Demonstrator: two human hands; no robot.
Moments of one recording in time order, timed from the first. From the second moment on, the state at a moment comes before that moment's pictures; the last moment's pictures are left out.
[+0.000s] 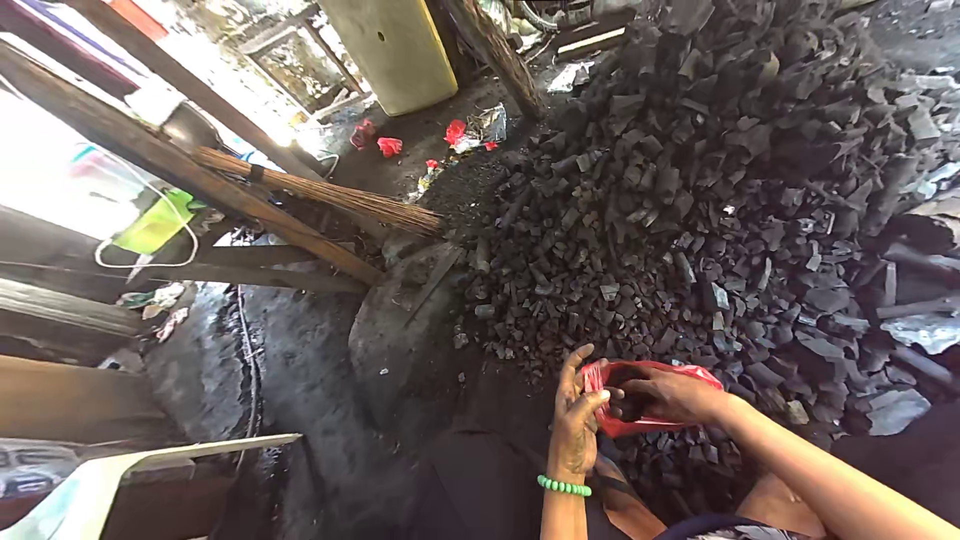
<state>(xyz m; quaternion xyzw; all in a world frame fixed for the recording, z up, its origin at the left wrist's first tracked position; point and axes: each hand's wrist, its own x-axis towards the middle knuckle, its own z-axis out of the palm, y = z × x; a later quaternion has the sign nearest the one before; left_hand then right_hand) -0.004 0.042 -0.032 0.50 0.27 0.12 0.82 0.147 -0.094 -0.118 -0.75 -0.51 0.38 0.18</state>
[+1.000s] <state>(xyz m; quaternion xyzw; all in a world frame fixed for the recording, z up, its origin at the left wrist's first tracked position) 0.051 0.054 0.044 0.65 0.10 -0.17 0.74 0.198 -0.140 0.062 -0.80 -0.49 -0.14 0.32</state>
